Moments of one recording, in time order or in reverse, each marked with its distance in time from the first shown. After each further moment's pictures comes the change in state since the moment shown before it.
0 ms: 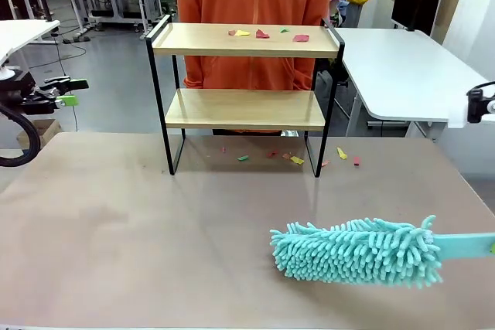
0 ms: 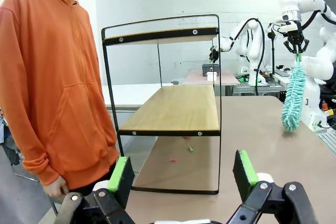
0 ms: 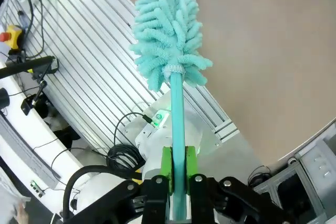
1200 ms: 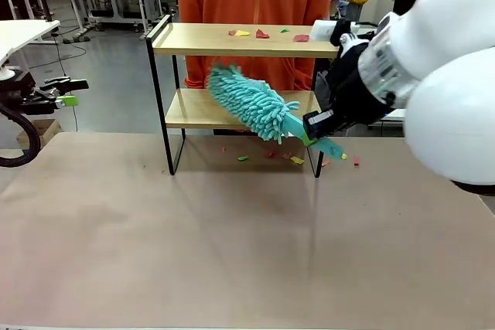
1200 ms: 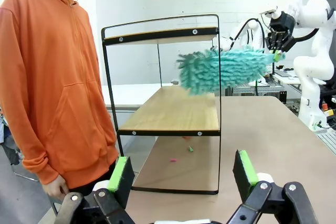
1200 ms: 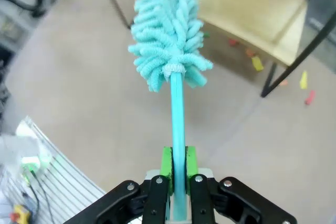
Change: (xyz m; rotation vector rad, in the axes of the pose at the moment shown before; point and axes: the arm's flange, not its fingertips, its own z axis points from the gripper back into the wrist) left arm 0.000 0.000 0.000 0.000 0.000 0.001; right arm 0.185 0.015 -0.011 -0.142 -0.641 -0.238
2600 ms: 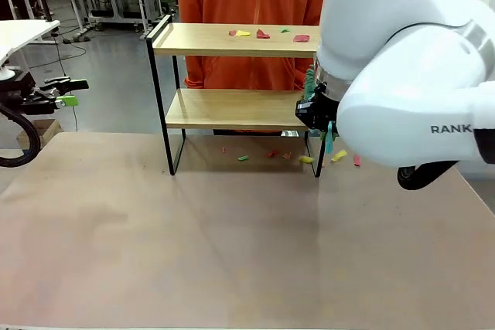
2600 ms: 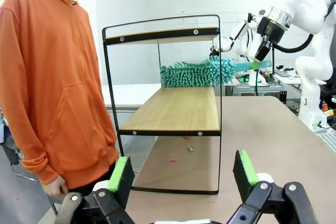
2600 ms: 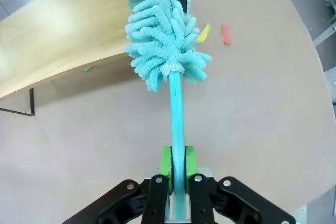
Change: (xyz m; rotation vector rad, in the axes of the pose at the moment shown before) left arm 0.000 0.000 0.000 0.000 0.000 0.000; right arm 0.039 -0.007 -0.064 -0.509 0.050 -0.670
